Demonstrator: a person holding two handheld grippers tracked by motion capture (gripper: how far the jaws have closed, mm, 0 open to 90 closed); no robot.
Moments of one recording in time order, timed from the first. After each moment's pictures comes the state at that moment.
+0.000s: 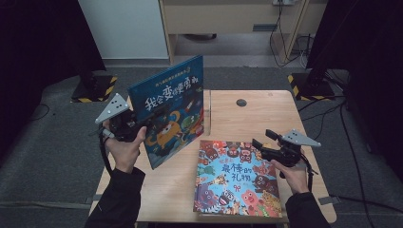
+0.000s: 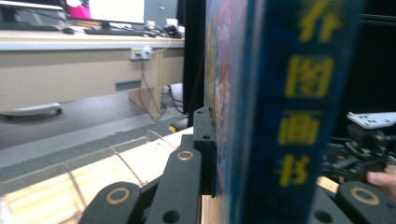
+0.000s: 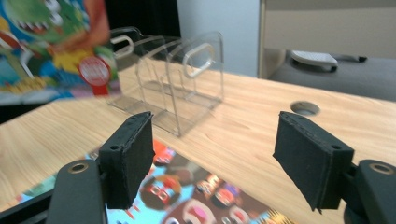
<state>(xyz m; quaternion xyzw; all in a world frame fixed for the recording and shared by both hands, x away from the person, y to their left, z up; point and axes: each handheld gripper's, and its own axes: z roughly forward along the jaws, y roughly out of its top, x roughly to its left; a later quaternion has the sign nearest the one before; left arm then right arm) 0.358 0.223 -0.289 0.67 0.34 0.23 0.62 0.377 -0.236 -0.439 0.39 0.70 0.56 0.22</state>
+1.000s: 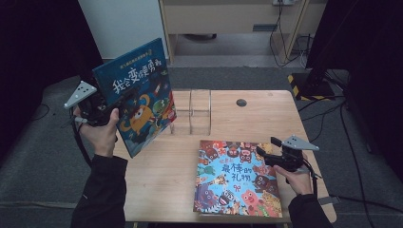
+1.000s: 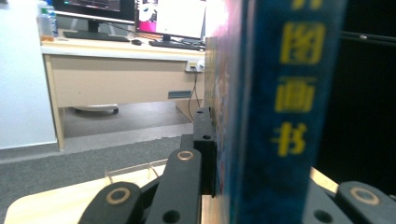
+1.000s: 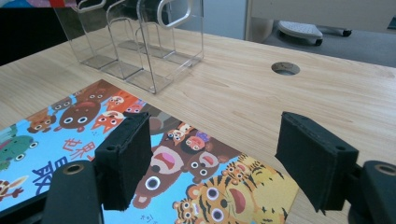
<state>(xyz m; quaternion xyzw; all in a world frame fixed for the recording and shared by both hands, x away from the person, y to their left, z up) 0.387 0.291 -0.279 0.62 0.42 0.28 0.61 0.376 -0.248 -0.464 0.41 0.73 0.50 0.23</state>
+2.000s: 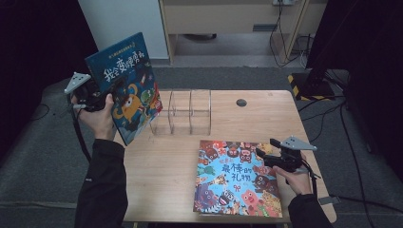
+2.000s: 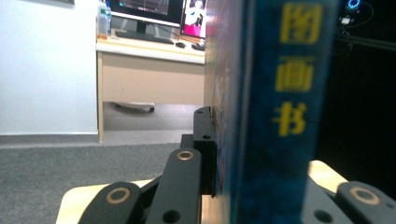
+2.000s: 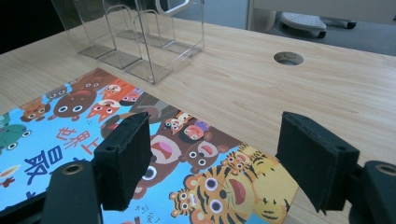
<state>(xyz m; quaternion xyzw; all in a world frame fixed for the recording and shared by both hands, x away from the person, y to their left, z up) 0.439 0.314 -0.294 0.58 0.48 0.31 0.58 0.378 -0.247 -0.471 0.41 0.74 0.49 0.22</state>
